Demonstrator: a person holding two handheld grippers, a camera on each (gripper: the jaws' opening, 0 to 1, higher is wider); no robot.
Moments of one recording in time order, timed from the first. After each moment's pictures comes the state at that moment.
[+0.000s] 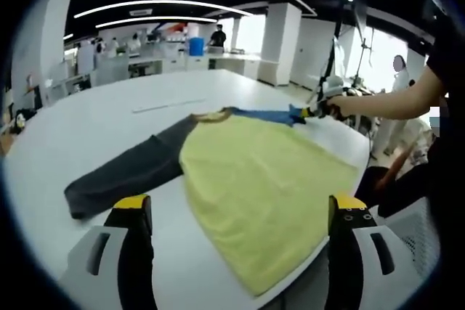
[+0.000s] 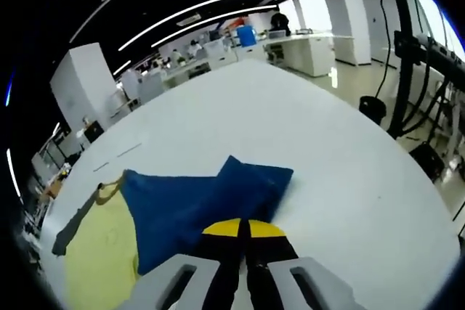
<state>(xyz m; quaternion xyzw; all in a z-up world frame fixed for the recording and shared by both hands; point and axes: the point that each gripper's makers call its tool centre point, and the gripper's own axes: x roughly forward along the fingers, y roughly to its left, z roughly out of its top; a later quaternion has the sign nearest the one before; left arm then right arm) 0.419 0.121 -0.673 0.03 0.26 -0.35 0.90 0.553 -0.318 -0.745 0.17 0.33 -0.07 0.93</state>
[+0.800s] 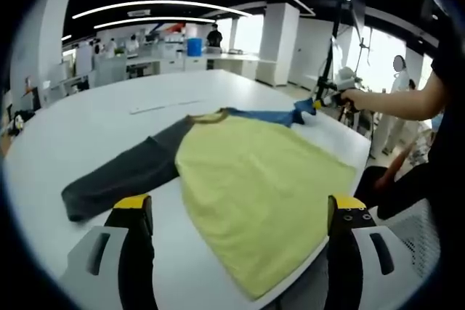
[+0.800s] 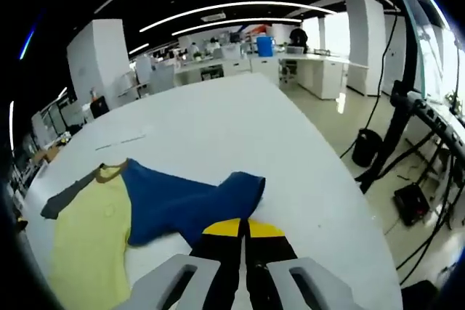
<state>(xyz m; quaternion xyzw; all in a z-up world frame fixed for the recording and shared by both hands) 0.419 0.112 -0.672 0.03 0.26 -0.36 0.90 0.524 -0.374 -0.708 0.08 0.33 -0.05 0.94</state>
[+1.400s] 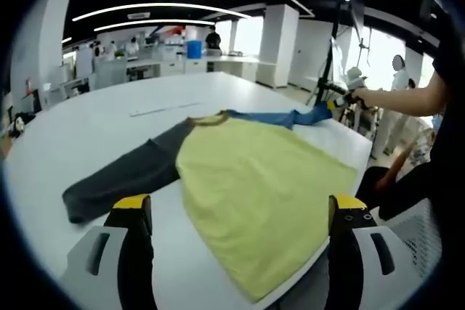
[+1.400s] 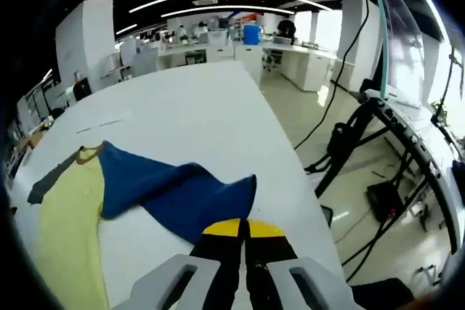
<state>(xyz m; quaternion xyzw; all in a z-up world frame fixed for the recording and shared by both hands) 0.421 0.113 -0.671 0.03 0.25 -0.35 0.90 0.484 -0.420 -0.701 0.04 0.37 -0.10 0.92</state>
